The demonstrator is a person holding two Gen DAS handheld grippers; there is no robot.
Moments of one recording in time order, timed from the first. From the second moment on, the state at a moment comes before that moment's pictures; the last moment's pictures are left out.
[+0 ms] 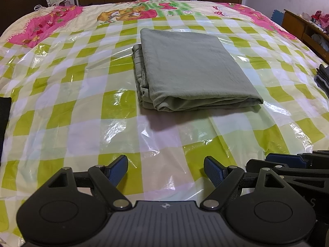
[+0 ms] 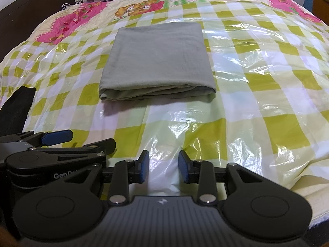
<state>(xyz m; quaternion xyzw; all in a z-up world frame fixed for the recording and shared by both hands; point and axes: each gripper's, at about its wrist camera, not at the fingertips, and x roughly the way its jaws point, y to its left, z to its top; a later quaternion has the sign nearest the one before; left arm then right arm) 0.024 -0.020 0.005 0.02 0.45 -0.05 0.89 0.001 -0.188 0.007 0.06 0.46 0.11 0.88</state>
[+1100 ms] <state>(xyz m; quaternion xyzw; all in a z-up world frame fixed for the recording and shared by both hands) 0.023 -0.020 0.007 0.02 0.44 -0.05 0.90 0.002 -0.188 0.007 0.05 0.46 0.11 0.88</state>
